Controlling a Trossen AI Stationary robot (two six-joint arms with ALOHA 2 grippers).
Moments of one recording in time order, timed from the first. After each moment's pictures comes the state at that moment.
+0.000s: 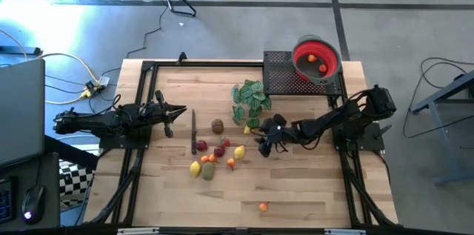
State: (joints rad) left arm -0.03 0.01 0.04 0.01 -0.39 0.13; right arm 0.15 1.66 0.63 0.28 0.31 0.62
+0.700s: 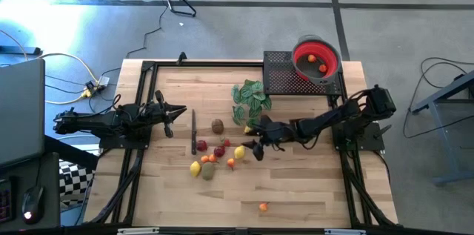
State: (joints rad) left arm -0.03 0.01 0.04 0.01 -0.39 0.13; right arm 0.14 1.66 0.74 0.46 0.20 0.50
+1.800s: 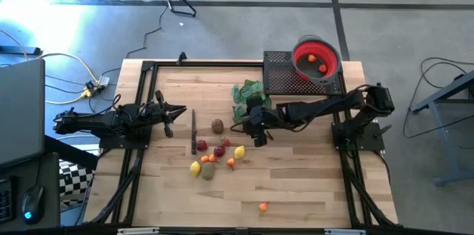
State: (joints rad) left arm -0.03 0.01 0.04 0.01 -0.39 0.13; right arm 0.04 1.66 1.13 -0.24 0.23 -0.37
